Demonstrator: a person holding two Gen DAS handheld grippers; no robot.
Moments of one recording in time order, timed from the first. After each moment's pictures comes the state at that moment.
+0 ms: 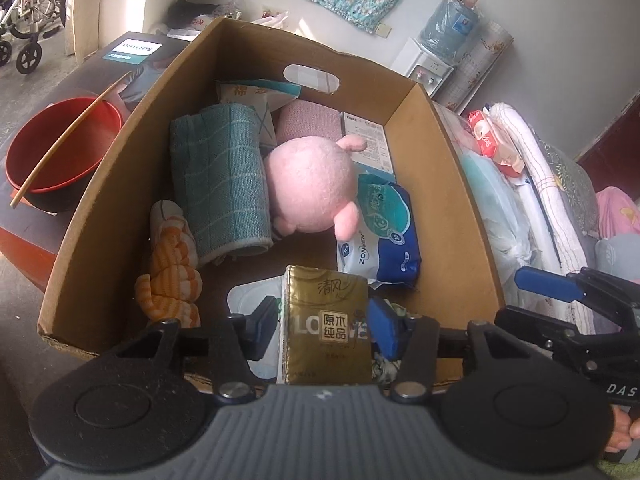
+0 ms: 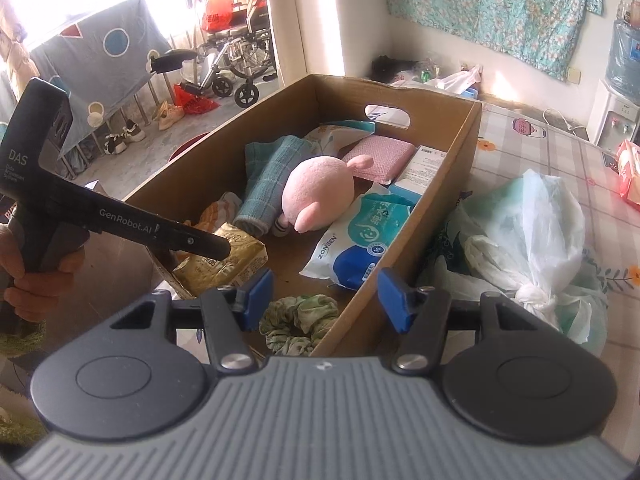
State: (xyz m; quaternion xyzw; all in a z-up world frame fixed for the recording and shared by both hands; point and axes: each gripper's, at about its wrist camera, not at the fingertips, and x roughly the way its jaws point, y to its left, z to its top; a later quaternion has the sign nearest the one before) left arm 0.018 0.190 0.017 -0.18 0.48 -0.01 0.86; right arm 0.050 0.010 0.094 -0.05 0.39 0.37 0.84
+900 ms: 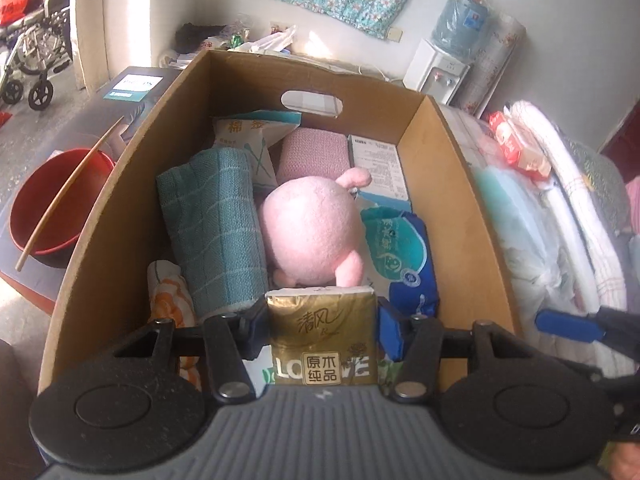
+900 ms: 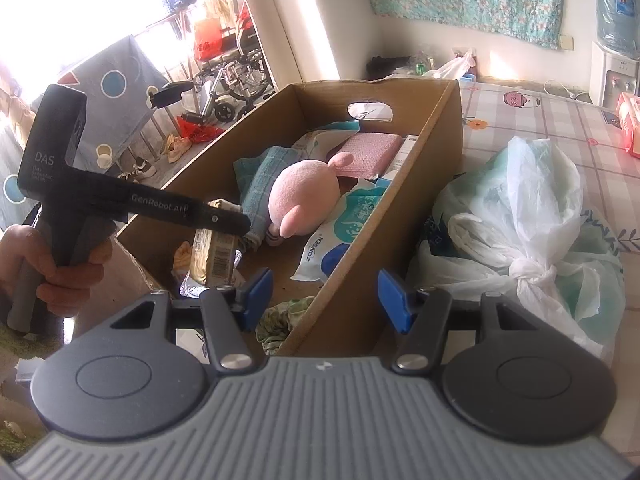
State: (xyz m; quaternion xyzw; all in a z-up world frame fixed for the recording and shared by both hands) left arm 0.061 0.178 0.028 -0.16 0.46 0.02 0.87; right arm 0.071 -0.019 0.072 0.03 0.40 0.37 0.84
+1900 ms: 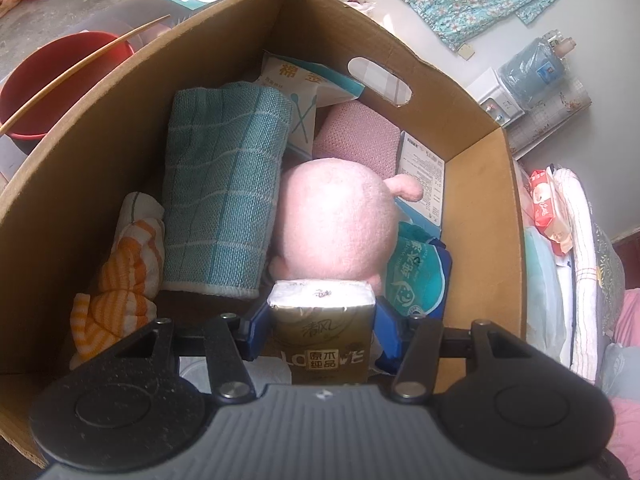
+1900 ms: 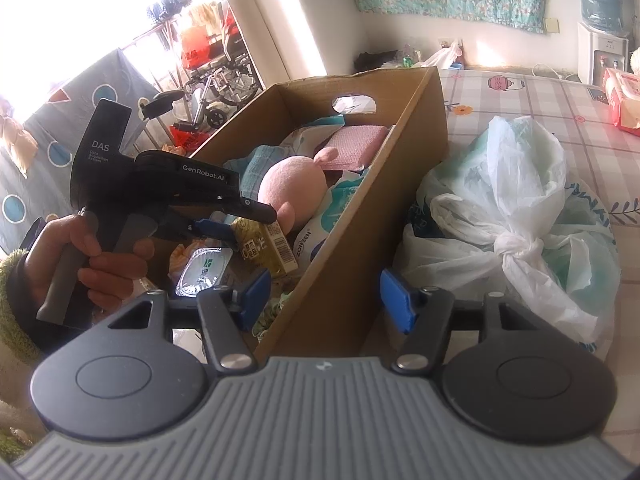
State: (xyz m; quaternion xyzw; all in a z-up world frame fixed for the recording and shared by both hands) left arm 0.096 0.194 -0.019 -0.30 0.49 0.09 0.81; right arm 0.073 -0.033 0.063 0.05 0.41 0.35 0.84
